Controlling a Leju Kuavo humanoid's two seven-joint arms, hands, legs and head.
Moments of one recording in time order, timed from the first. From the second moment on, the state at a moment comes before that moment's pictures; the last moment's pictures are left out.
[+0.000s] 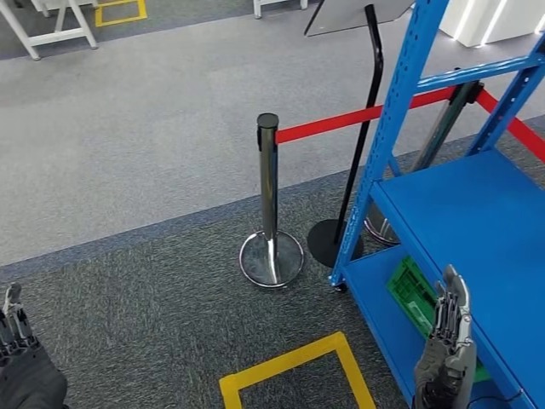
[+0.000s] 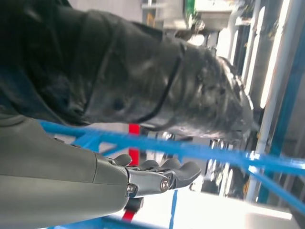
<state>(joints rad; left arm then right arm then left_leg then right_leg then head) 0.45 -0.06 -0.30 -2.09 -0.23 0.36 -0.66 0.48 0.09 0.19 -2.04 0.04 -0.27 -0.70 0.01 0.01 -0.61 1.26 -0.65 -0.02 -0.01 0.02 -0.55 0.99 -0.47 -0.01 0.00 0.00</state>
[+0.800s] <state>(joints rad) 0.50 -0.24 0.01 -1.98 -0.36 0.17 -0.56 0.56 0.28 -0.07 -1.94 0.27 -0.08 -0.58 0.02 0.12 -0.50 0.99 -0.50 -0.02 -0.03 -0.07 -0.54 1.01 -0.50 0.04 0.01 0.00</state>
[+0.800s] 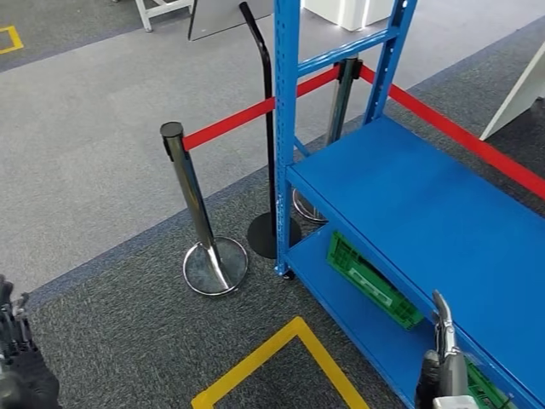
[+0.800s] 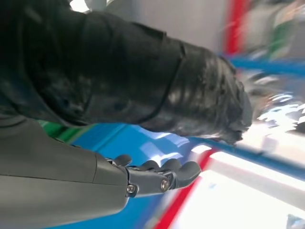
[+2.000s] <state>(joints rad) 0.02 -0.15 1.14 -0.49 -1.07 0.30 -0.27 0.03 0.17 -0.65 -0.25 0.78 -0.29 -0.07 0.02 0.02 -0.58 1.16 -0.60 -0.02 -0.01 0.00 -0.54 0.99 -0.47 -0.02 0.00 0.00</state>
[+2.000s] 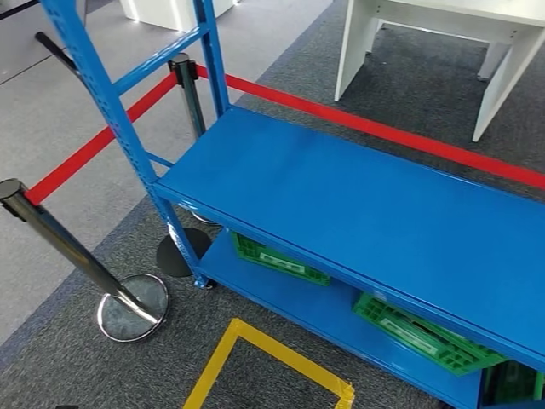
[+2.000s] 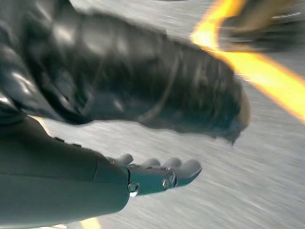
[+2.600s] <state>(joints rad) -0.02 -0.19 1.13 -0.24 -1.21 0.21 0.08 0.00 0.18 -0.65 -0.19 0.78 0.02 0.16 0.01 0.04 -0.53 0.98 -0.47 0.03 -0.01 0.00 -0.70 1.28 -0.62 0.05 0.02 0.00</state>
